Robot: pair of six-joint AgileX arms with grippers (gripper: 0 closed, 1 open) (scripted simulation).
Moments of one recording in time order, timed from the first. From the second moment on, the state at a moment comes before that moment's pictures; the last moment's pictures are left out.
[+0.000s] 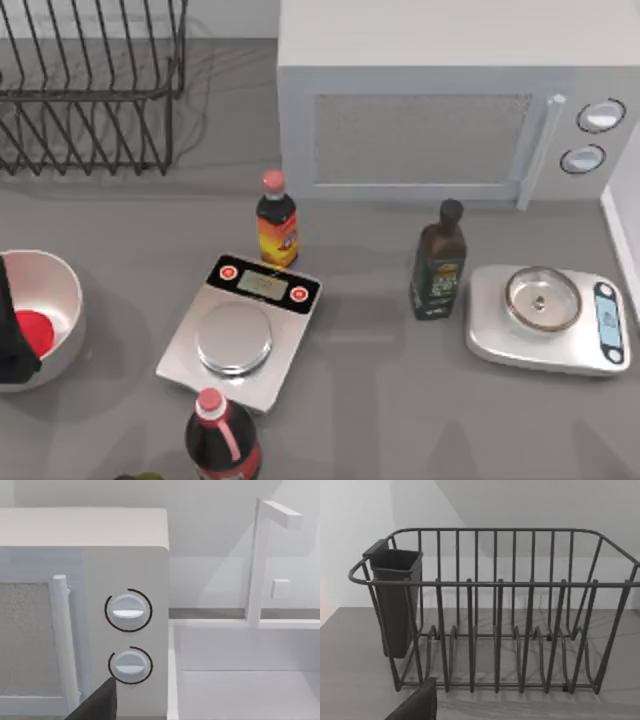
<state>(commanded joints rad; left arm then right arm) 0.00 0.00 0.00 0.00 0.00 0.00 0.00 0.00 0.00 0.00 0.00 0.00</state>
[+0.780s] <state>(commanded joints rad) 0.00 0.23 0.19 -0.17 0.00 0.00 0.00 0.00 0.00 0.00 0.00 0.00</state>
